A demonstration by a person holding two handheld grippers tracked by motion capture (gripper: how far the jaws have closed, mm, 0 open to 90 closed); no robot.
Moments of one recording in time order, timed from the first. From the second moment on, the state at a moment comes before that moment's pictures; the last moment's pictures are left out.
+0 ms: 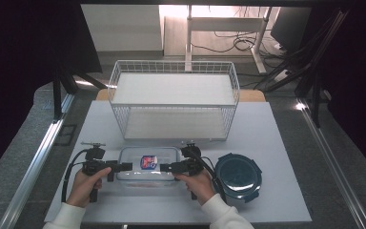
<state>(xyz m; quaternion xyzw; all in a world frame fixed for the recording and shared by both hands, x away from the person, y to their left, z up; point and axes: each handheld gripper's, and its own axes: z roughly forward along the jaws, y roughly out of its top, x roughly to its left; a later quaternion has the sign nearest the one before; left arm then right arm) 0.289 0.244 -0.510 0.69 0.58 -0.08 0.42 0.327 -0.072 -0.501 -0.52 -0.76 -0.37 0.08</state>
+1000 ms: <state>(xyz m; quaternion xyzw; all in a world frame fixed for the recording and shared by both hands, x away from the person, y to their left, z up) 0.266 0.237 -0.491 0.69 0.59 -0.06 0.42 0.308 -0.093 -0.485 -0.52 -0.73 -0.43 0.08</state>
